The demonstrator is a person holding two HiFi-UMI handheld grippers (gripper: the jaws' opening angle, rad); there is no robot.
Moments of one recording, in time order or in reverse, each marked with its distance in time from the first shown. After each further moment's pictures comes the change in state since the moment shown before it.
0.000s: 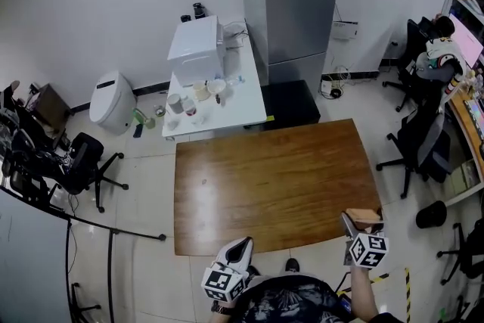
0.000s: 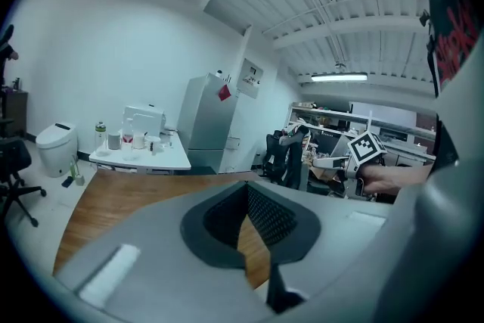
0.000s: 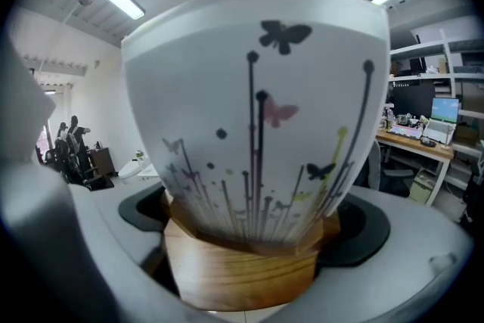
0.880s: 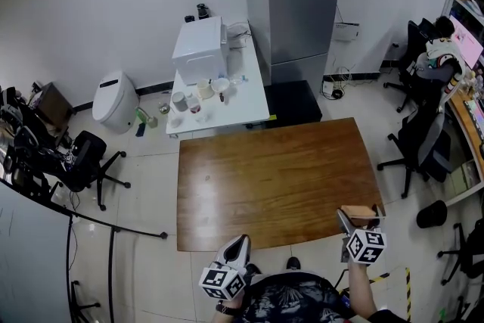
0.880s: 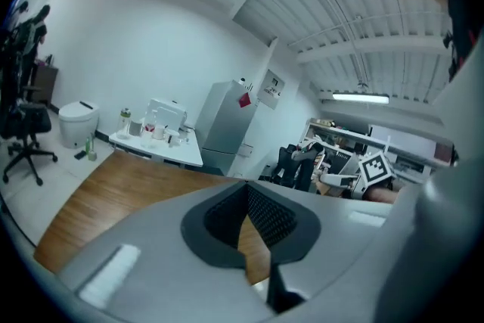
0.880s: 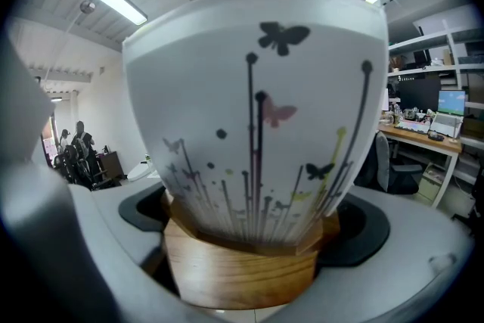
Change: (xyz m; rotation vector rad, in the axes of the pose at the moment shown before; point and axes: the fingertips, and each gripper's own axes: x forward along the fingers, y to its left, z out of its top) left arm -0.026 0.014 -0.004 -0.187 -0.079 0.084; right arm -0.005 0.027 0.000 0.020 -0.004 0.058
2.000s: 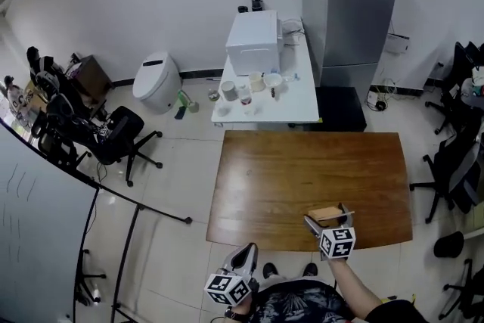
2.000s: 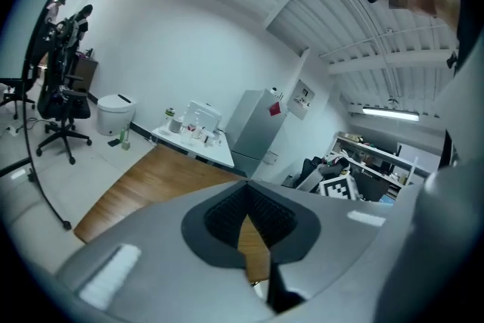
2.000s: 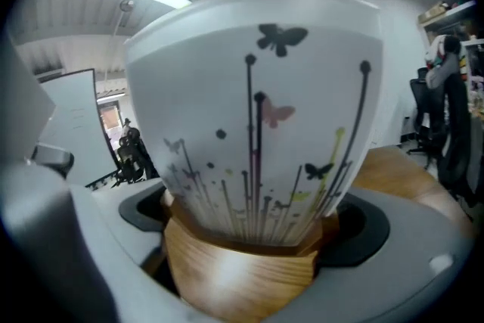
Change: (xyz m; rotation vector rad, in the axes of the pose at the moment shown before) left arm -0.071 0.069 -0.007 -0.125 -0.051 0.187; right arm 0.108 0.220 -0.097 -0.133 0.138 0.450
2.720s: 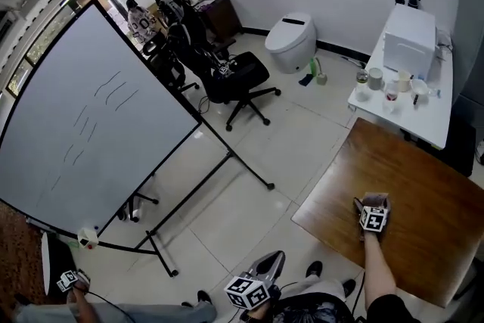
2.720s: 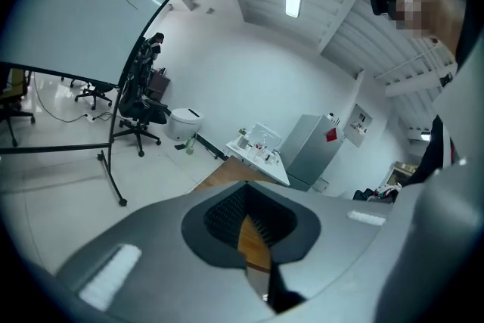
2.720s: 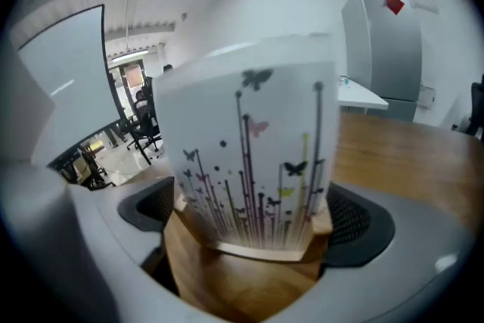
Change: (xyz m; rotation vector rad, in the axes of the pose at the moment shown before) left arm -0.148 0.131 -0.018 -0.196 -0.174 0.395; right arm 0.282 0.127 -0.121 -0.184 0.268 0.173
